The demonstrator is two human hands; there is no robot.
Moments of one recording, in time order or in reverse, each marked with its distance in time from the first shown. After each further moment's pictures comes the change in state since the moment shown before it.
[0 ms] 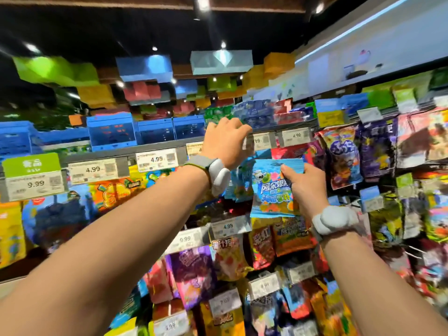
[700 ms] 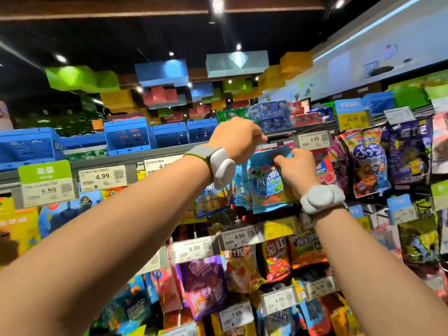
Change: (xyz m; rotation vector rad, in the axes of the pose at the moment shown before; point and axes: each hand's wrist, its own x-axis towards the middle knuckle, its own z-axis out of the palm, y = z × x) left_hand 0.019 -0.007 -0.022 -0.170 -0.067 0.012; right_hand 0.048 -0.020 0.052 -0.267 -0.074 -0.081
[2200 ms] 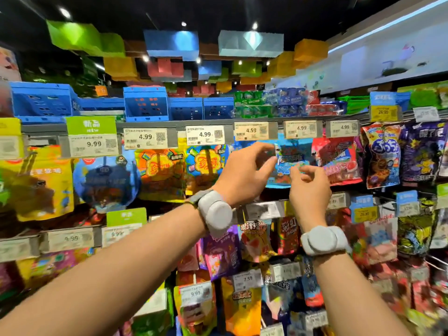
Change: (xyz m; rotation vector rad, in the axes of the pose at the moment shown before) left_hand -0.142 -0.003 0.021 -0.661 0.240 -0.192; right_hand -0.119 0.009 0.035 -0.022 0.224 0.048
